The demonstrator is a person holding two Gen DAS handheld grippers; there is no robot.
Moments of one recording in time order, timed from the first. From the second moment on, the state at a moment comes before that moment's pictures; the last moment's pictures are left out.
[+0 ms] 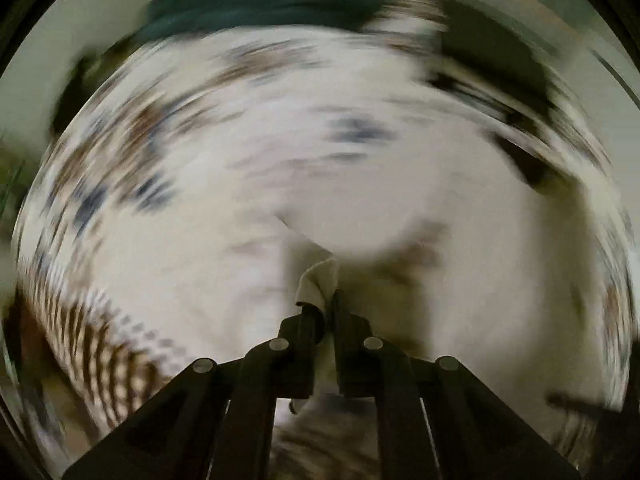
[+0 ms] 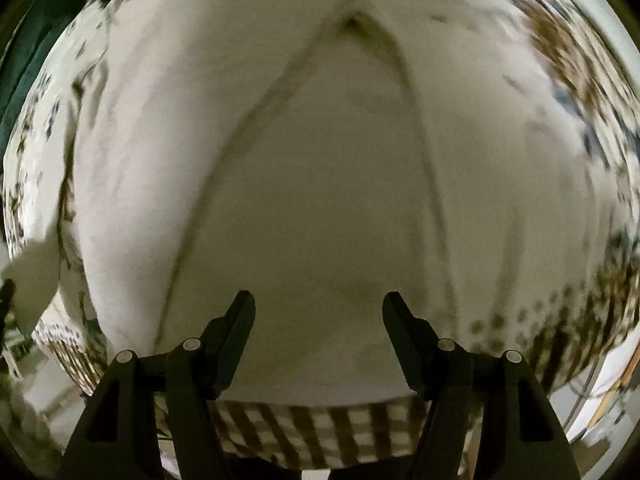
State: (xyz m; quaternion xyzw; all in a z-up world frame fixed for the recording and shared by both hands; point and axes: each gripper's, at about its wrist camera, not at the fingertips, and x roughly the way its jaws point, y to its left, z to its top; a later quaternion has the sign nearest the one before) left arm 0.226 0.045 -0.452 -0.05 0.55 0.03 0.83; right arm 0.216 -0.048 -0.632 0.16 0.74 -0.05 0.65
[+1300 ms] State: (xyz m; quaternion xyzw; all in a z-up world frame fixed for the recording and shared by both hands) left arm 0.174 0.074 -0.559 -0.11 0.71 -0.05 0.70; right arm 0.125 -0.285 -0.582 0.29 0.73 -0.05 0.62
